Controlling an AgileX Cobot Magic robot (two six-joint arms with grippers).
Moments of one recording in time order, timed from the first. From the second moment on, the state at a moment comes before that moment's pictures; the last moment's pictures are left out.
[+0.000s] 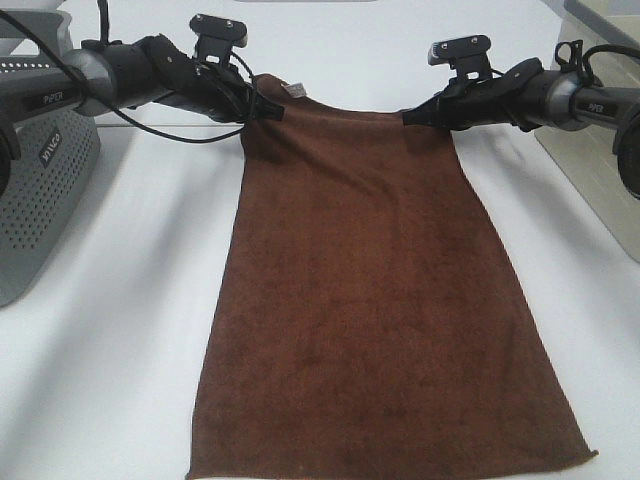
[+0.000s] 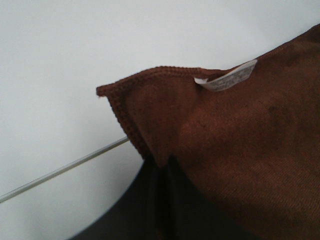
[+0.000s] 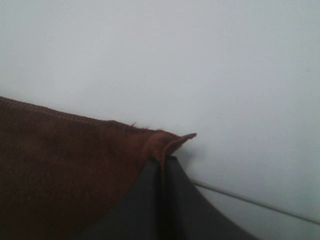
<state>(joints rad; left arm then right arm) -0.27 2.67 -2.27 -0.49 0.29 0.55 0.12 2.74 -2.22 0.84 0.16 -0.94</state>
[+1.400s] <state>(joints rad) -0.27 2.74 -2.27 -0.47 0.18 0.54 0.12 2.75 -2.22 0.81 0.14 -0.91</state>
